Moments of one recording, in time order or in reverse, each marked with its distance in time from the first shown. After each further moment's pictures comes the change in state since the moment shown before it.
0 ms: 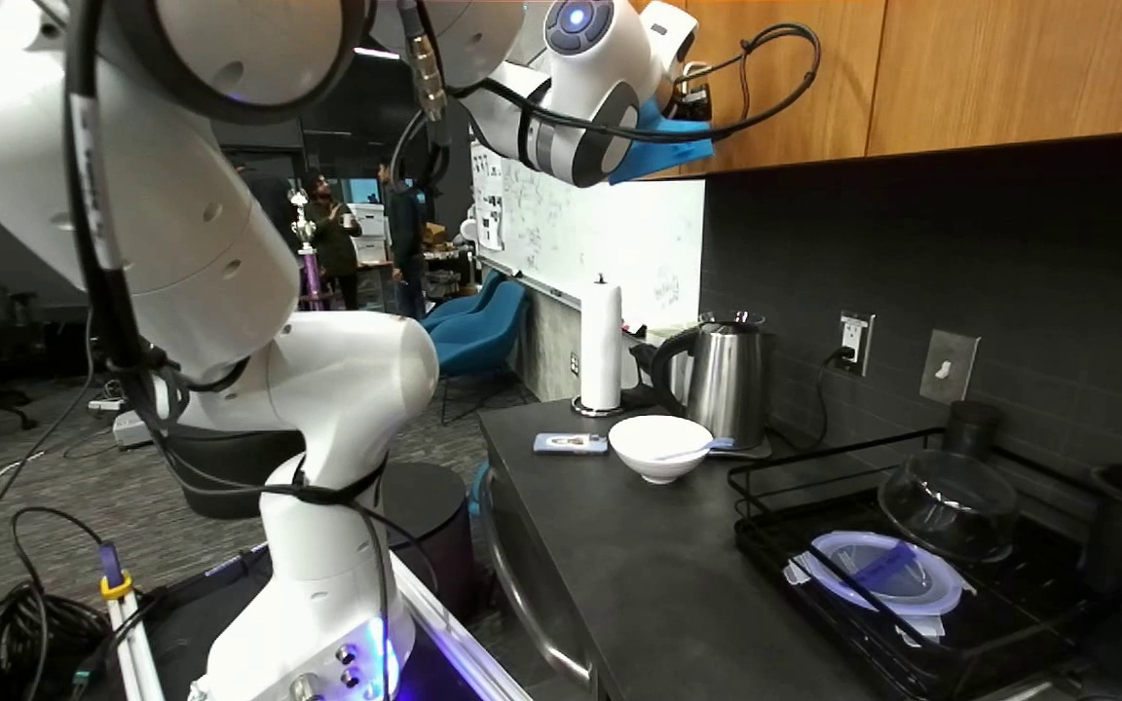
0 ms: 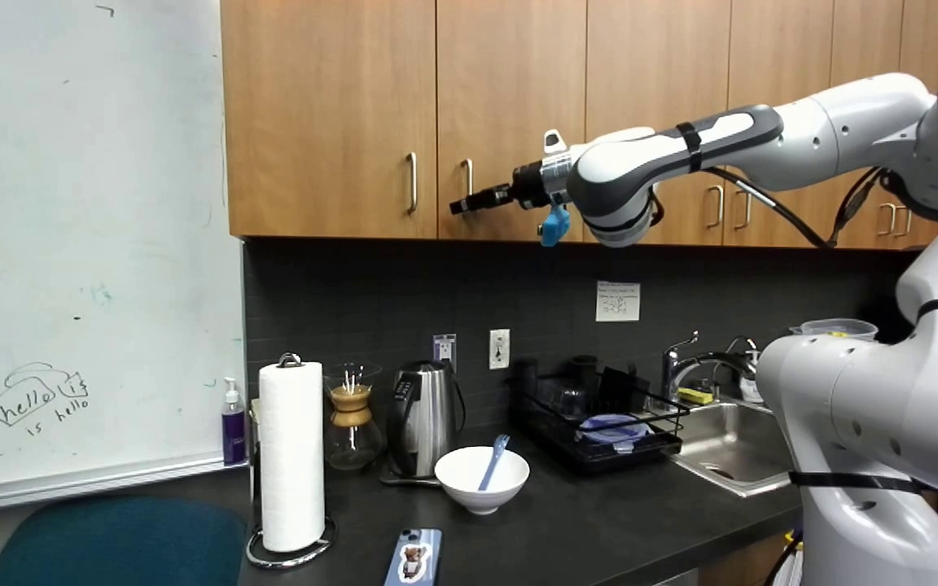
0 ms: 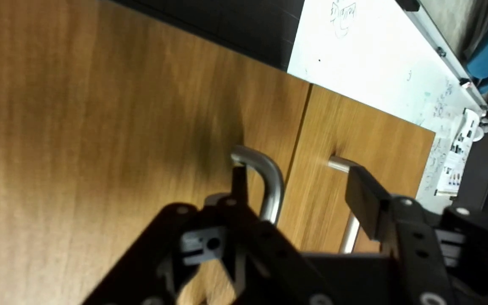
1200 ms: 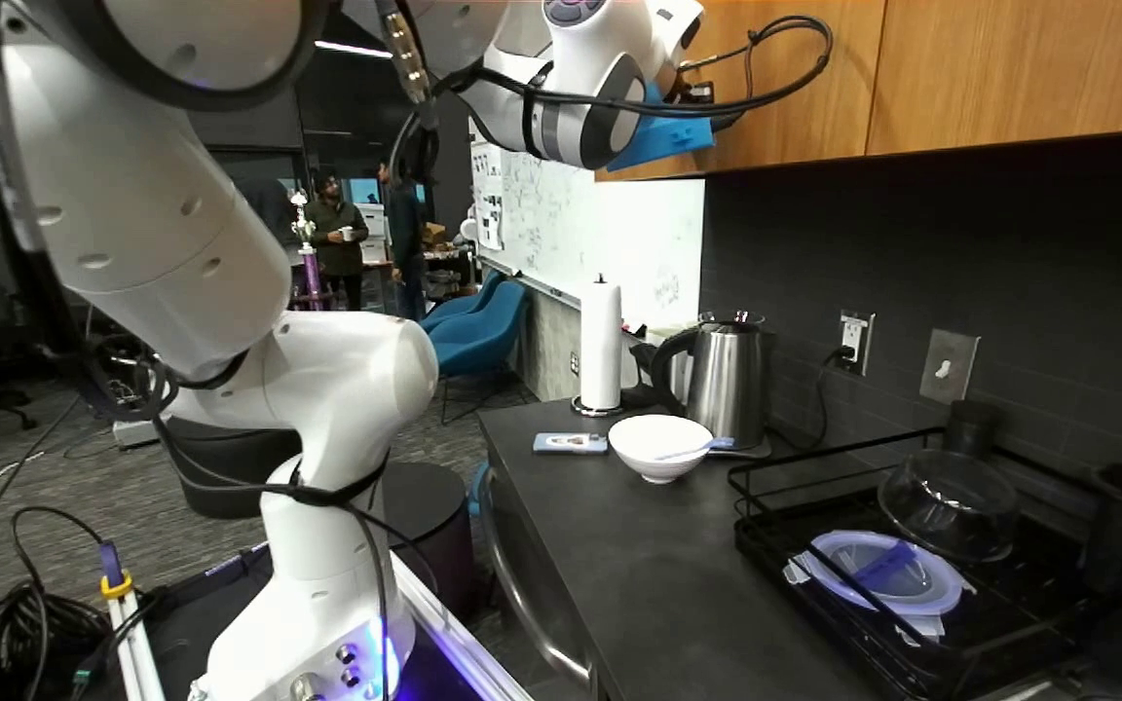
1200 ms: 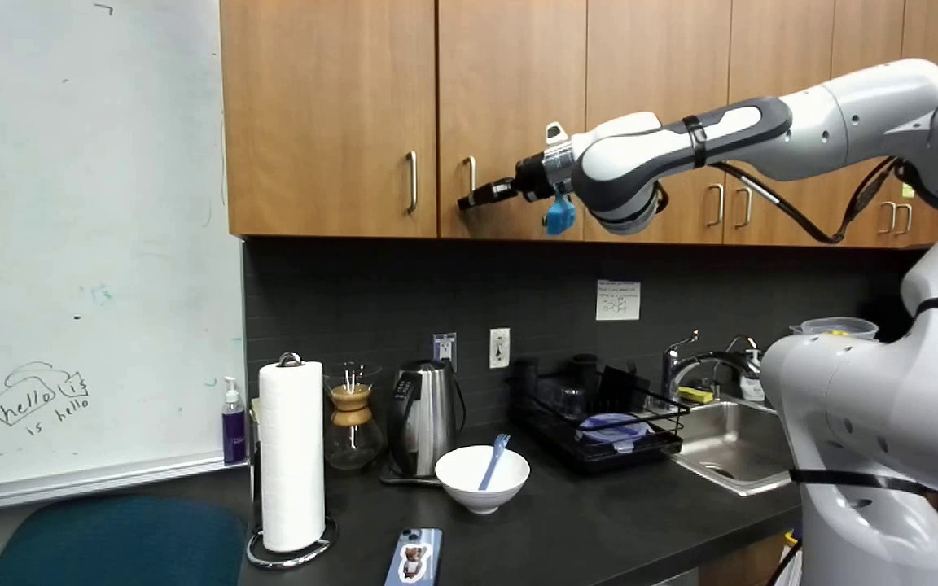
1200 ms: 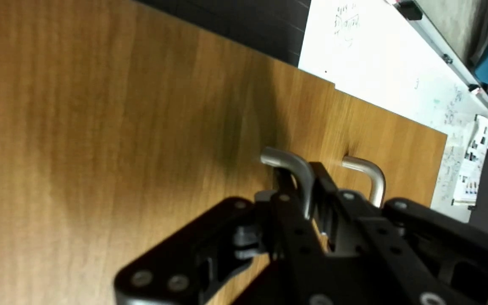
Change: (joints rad) arm -0.090 0.012 0.058 0.025 -0.077 -0.089 0.149
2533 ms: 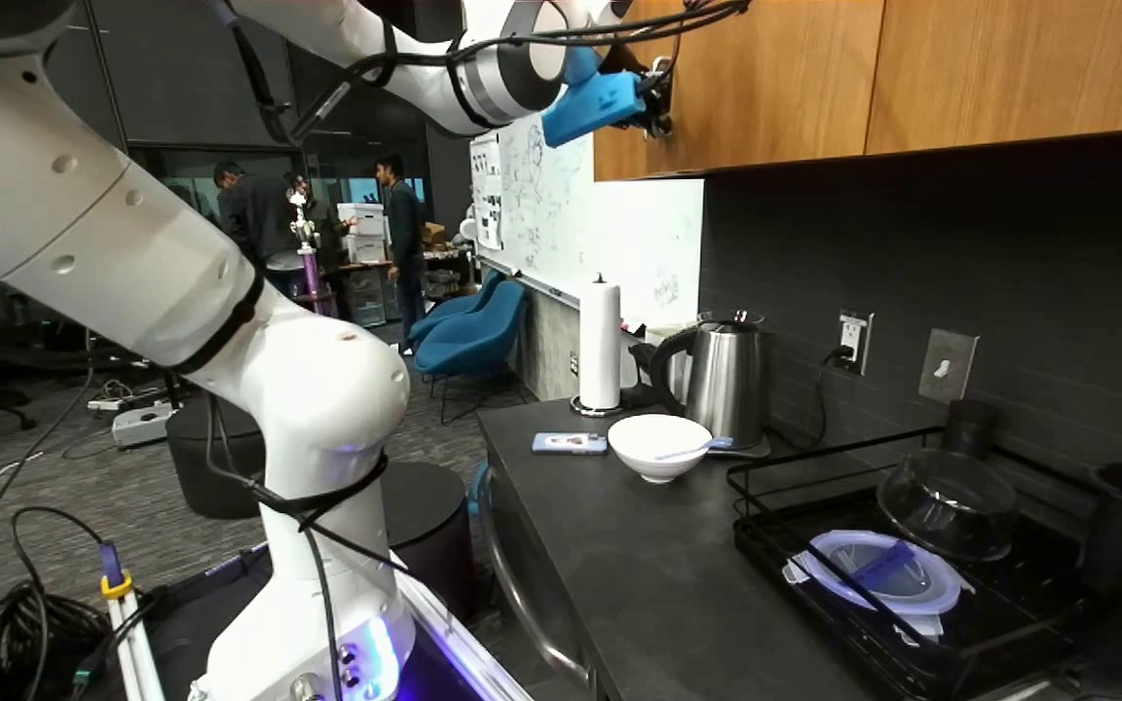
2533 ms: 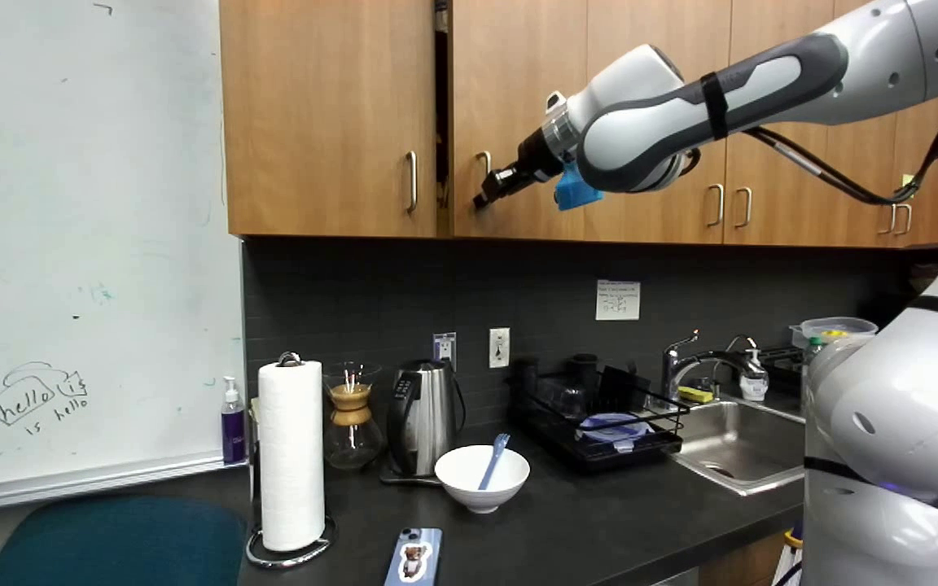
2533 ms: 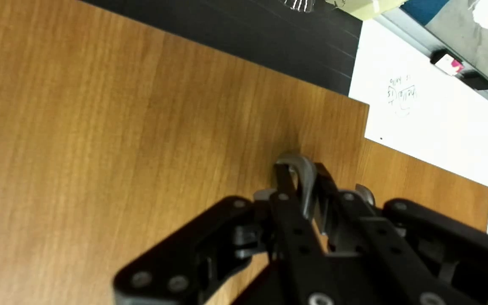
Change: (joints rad) arm -0.628 0.015 0.599 -0.038 0.012 -0.243 0.342
